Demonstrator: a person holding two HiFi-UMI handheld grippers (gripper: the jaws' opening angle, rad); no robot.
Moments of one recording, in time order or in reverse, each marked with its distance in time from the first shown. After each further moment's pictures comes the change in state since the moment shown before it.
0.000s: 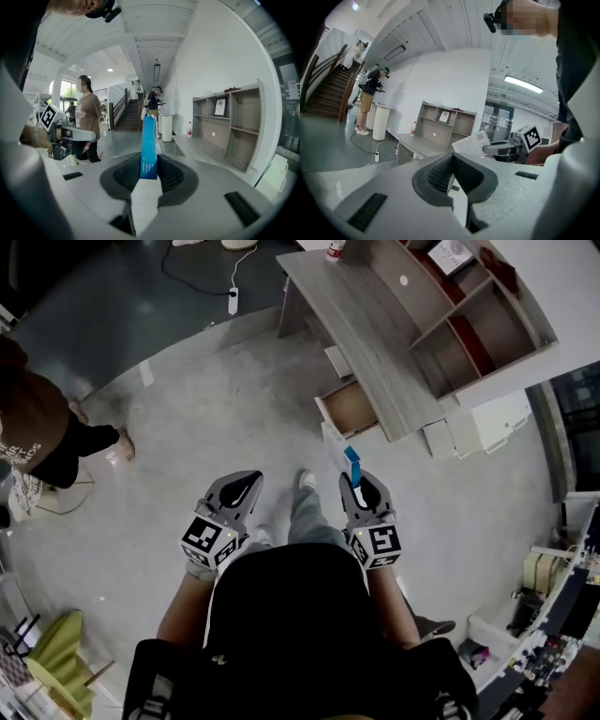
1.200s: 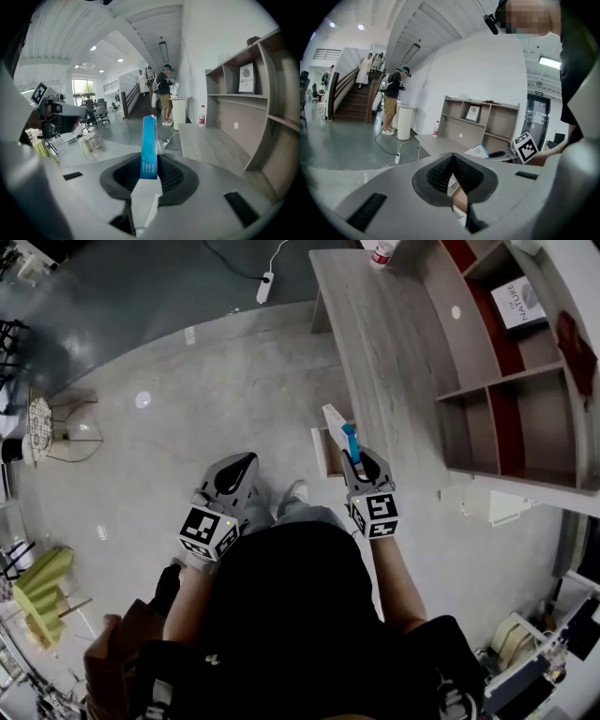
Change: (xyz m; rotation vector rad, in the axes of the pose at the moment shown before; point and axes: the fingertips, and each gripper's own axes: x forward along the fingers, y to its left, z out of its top) left arm 0.204 0.088 0.060 -0.057 0.052 0.373; right arm 0.212 -0.205 -0.012 -0.035 0.184 0.282
